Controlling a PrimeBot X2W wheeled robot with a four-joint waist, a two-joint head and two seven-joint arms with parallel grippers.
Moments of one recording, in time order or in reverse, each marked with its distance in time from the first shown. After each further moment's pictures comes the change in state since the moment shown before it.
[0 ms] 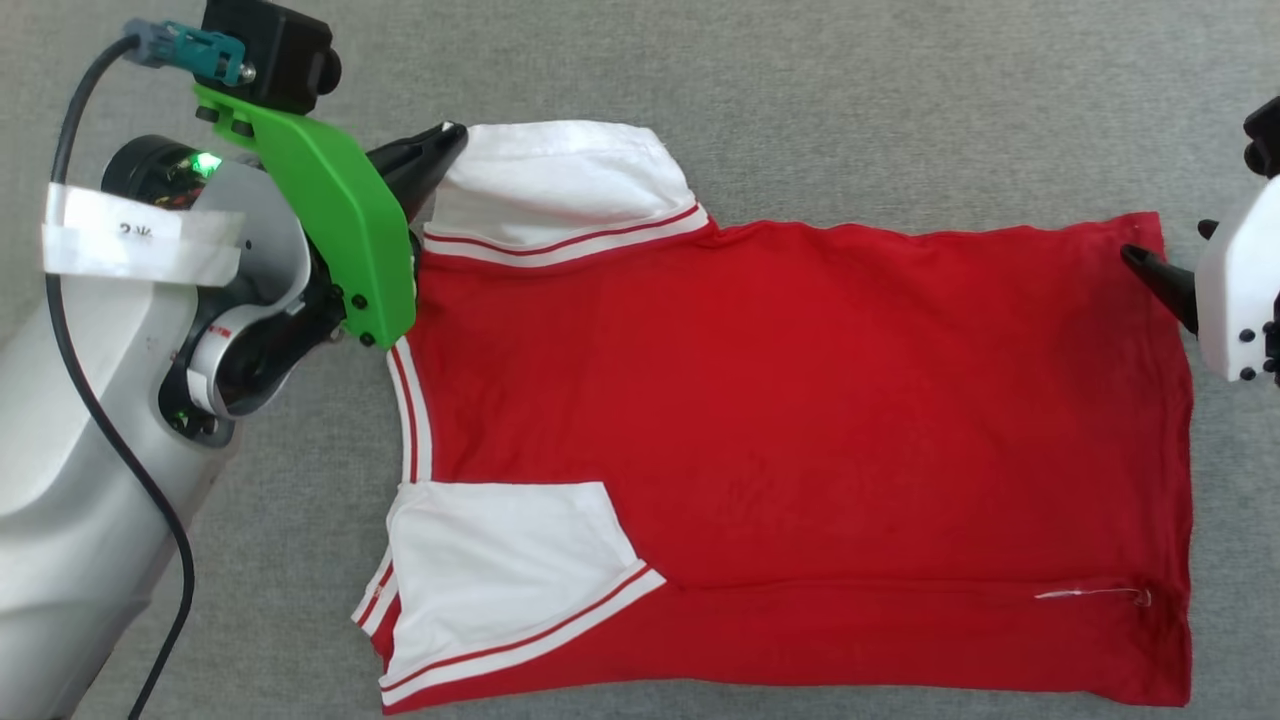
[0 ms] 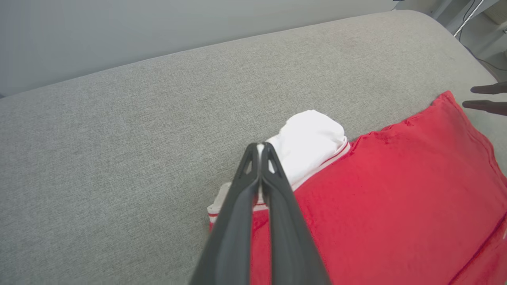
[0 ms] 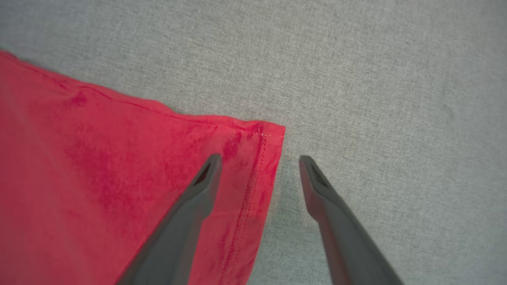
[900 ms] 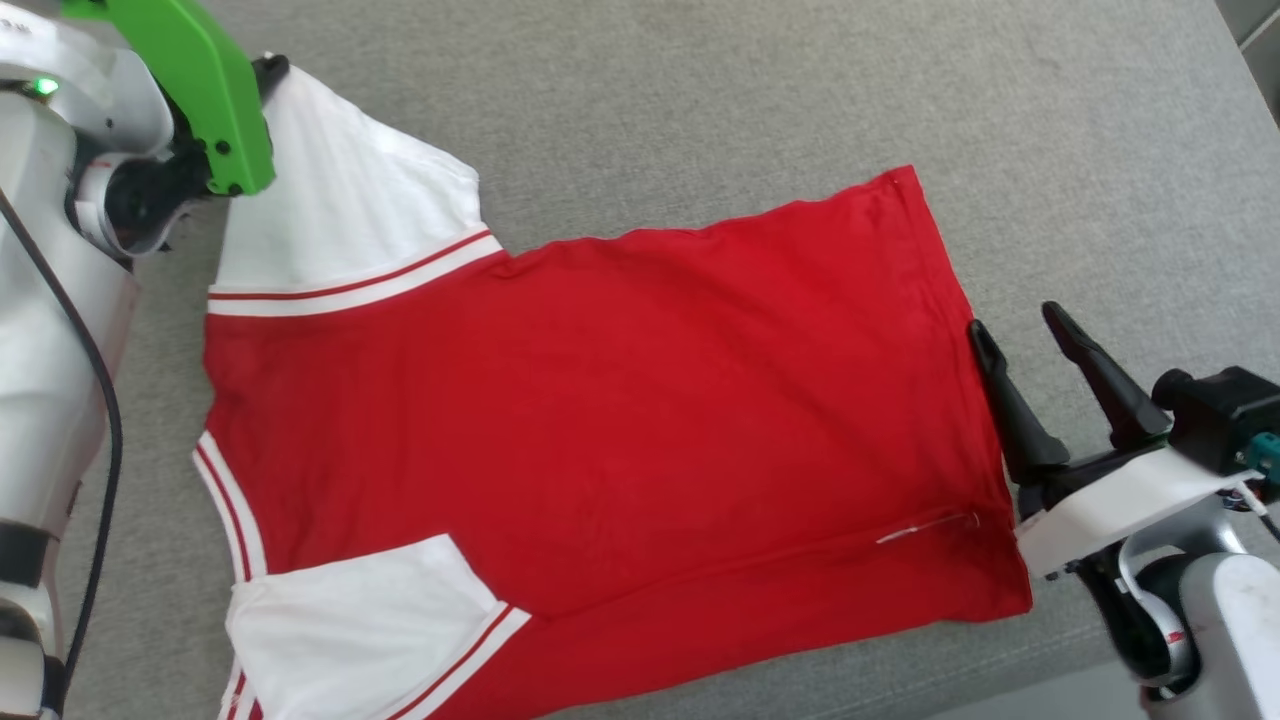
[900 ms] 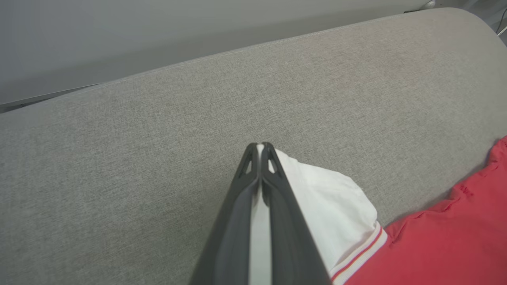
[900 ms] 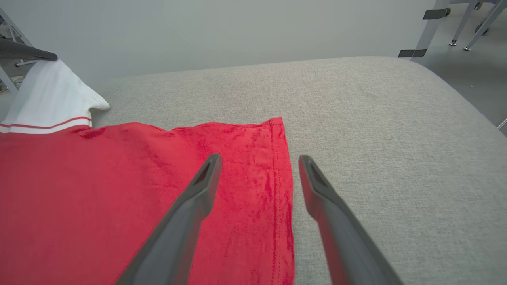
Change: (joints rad) left arm -0.295 -0.090 0.006 0.711 0.040 -0.152 -0.016; right arm 0.478 0.343 -0.123 -0.235 -0.170 0.000 -0.832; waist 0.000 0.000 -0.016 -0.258
